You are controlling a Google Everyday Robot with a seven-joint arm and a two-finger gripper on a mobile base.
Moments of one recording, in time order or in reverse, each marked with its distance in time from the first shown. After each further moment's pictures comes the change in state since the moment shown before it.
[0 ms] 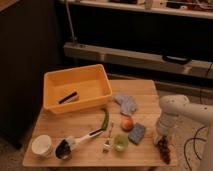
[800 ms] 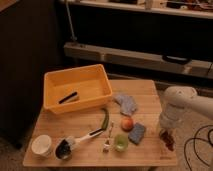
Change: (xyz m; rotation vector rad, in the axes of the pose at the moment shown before) arm 0.009 0.005 -0.075 -0.030 -0.032 0.115
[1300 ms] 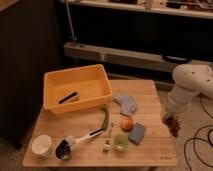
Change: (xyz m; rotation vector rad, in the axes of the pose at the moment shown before) arm 0.011 0.022 -0.129 -0.013 -0.141 0.032
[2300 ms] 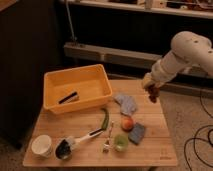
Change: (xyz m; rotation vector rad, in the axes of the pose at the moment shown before) arm -0.101 0.131 -0.079 -0.312 -0.238 -0.257
